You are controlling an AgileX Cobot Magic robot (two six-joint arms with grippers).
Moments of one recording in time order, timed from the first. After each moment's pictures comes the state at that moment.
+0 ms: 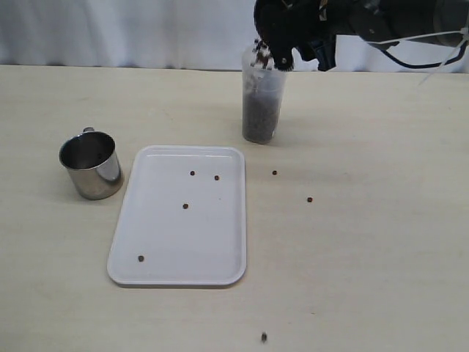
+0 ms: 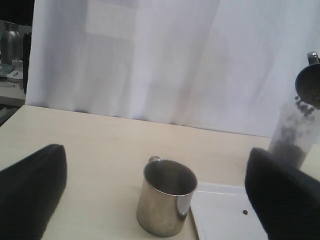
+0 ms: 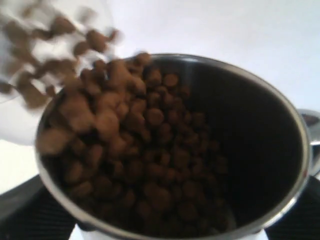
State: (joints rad) left arm 0.02 0.00 0.00 0.04 0.13 -0.21; right arm 0.33 1.98 -1.51 -0.61 0.09 -1.21
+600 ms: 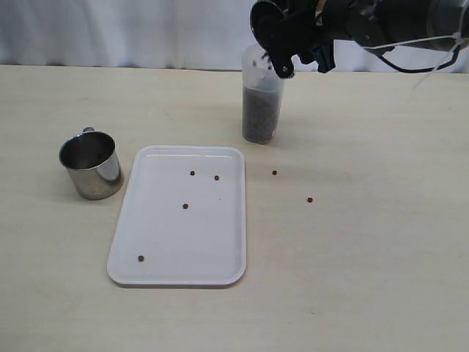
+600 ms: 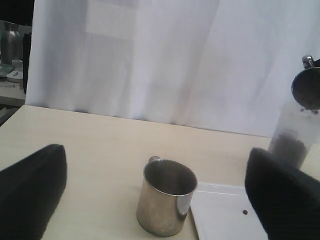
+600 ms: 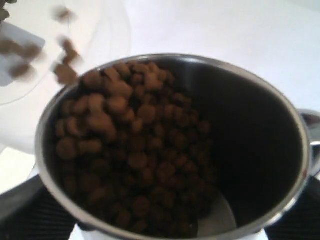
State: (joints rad) left arm 0.02 0.00 0.00 0.04 0.13 -0.21; right arm 0.33 2.00 -1.51 -0.61 0.06 -1.30
